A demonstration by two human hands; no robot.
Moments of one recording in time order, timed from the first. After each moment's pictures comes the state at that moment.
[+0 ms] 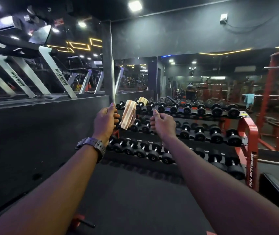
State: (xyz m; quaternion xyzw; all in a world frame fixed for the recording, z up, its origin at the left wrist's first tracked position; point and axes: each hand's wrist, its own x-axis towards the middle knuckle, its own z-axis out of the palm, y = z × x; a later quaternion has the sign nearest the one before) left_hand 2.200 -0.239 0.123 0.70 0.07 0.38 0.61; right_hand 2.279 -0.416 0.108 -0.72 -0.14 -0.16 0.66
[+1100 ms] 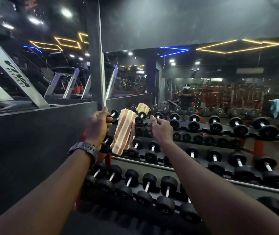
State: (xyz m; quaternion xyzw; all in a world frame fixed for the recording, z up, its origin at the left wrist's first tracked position) left_hand 3.045 0.092 0.121 0.67 0.06 0.38 0.64; right_hand 3.118 -0.106 0.104 -0.75 -0.13 -0.17 0.63
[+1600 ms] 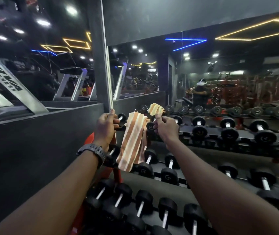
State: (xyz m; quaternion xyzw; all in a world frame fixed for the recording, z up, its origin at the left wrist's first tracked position) left_hand 3.408 0.205 0.106 0.68 0.08 0.38 0.62; right_hand 3.502 0.020 0.092 -0.75 -0.14 -0.16 0.63
